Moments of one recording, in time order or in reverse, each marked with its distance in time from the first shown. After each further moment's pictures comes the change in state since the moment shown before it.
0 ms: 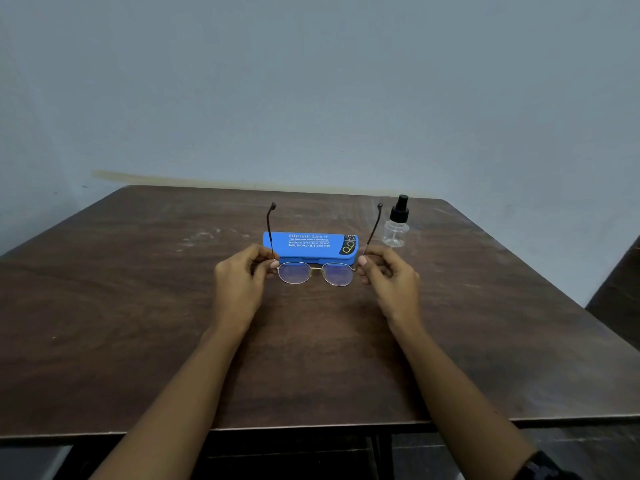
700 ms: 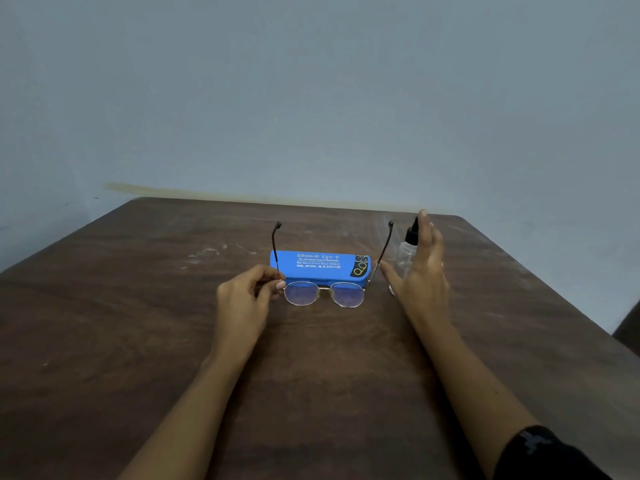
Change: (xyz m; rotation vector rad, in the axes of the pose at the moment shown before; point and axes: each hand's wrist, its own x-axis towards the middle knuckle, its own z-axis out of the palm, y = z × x) left_hand 0.006 -0.004 0.001 0.024 0.018 -0.039; right_hand 0.057 0.020 -0.015 -0.630 0.102 -0.233
